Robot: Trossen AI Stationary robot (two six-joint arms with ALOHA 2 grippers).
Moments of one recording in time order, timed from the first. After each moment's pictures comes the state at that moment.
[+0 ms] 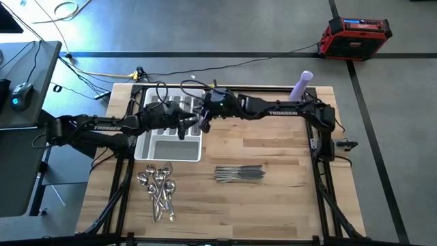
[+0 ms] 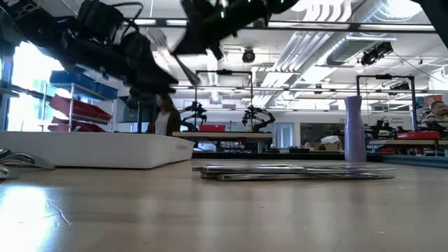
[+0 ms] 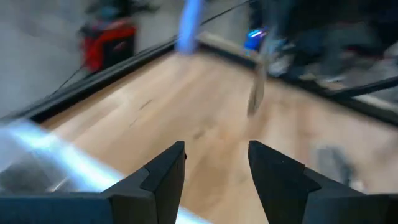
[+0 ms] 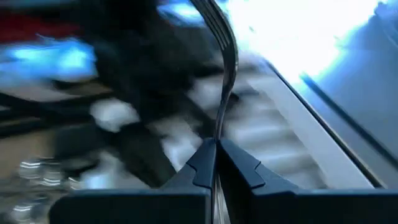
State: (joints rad) left arm 0.37 1.10 0.35 0.53 0.13 -0.20; right arm -0.16 1.95 1.65 -0.10 0.00 0.03
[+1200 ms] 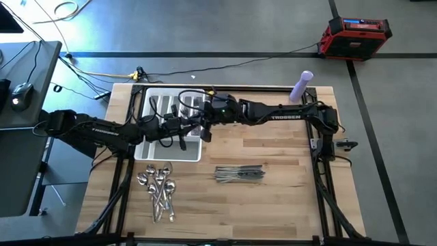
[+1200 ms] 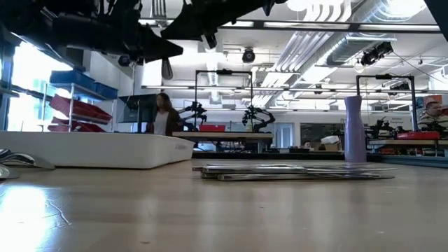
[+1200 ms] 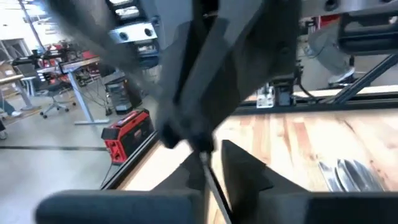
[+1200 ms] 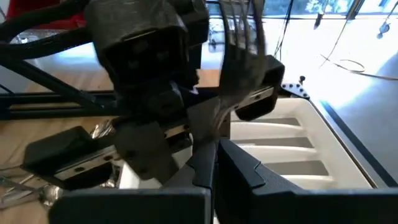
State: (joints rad) left arm 0.06 1.09 0.35 0.72 -0.24 0.19; right arm -0.12 1.94 1.65 -0.11 -0.02 -0.06
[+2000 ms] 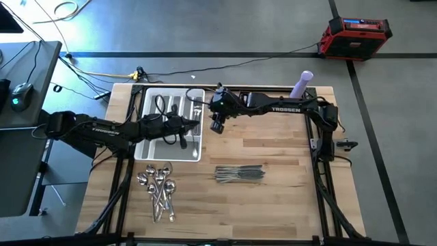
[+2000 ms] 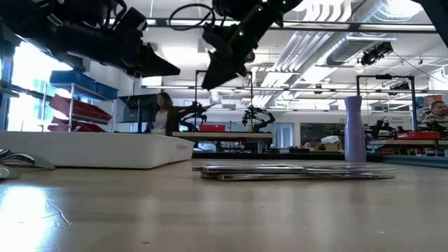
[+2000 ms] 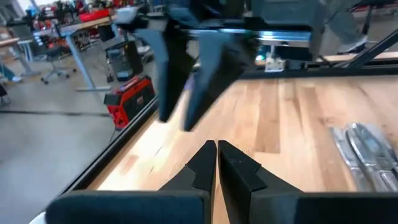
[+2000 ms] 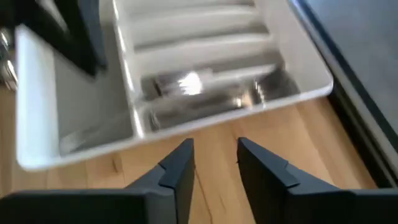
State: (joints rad) left arm 0.14 1.09 0.35 0.56 -0.22 0.14; right arm -0.22 1.93 1.65 -0.57 0.08 0.00
